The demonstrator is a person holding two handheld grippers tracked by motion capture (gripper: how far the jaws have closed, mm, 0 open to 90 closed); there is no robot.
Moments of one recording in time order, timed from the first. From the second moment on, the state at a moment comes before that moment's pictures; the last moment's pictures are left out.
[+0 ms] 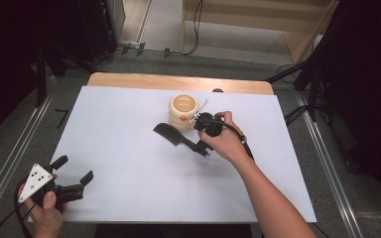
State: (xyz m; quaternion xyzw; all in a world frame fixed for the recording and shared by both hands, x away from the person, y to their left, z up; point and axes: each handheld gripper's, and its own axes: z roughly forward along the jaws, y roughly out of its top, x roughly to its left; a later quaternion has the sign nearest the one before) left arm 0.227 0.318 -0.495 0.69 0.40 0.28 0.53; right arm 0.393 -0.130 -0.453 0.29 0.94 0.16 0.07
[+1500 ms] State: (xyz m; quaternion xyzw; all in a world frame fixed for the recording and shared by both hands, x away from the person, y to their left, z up) left arm 0.227 0.318 -0.494 0.69 0.40 0.28 0.53; right arm 0.402 -0.106 -0.478 0.29 0.95 0.13 0.04
